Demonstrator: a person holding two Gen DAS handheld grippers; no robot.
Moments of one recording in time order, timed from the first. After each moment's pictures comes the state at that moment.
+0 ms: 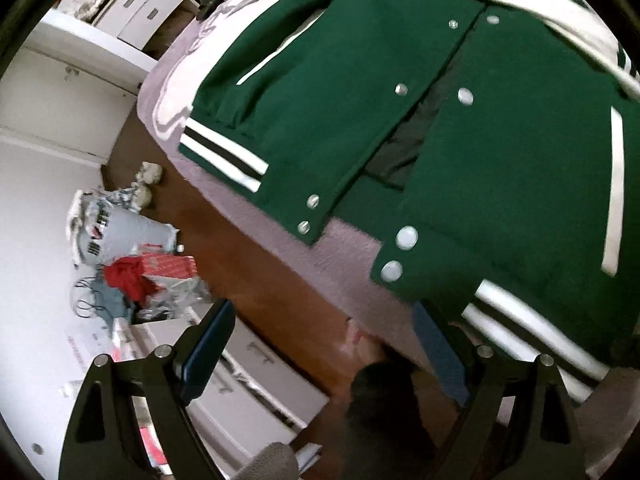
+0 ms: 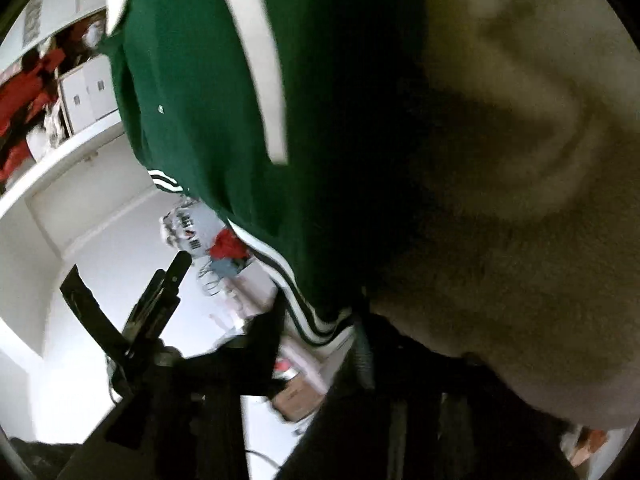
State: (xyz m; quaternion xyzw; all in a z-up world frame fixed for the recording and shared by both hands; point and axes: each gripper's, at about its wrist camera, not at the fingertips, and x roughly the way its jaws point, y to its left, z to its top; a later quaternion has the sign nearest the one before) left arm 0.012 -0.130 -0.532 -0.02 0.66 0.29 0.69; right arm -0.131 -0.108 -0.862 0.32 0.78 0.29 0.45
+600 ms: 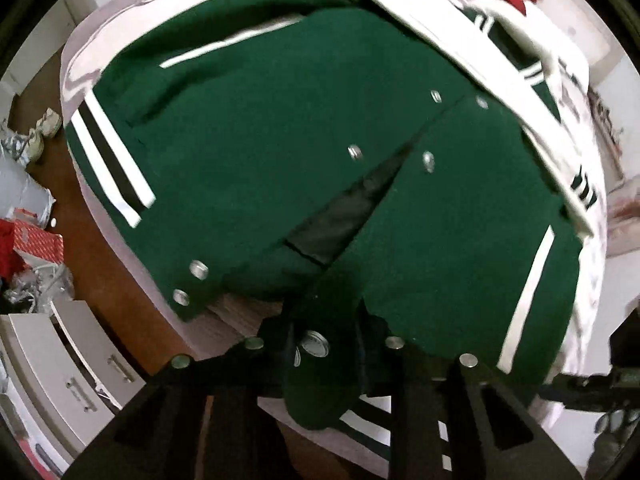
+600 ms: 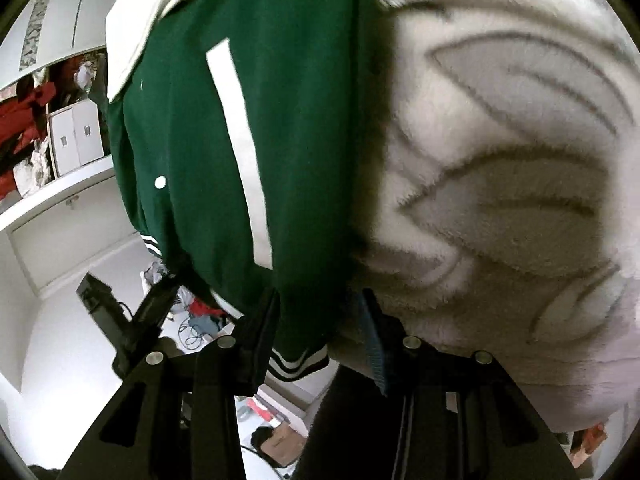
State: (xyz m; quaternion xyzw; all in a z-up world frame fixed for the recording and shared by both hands) left arm 0.037 -0.069 -0.562 -0.26 0.58 0.18 0.75; right arm -0.084 -0.189 -0.829 0.32 0.76 0.21 0.52
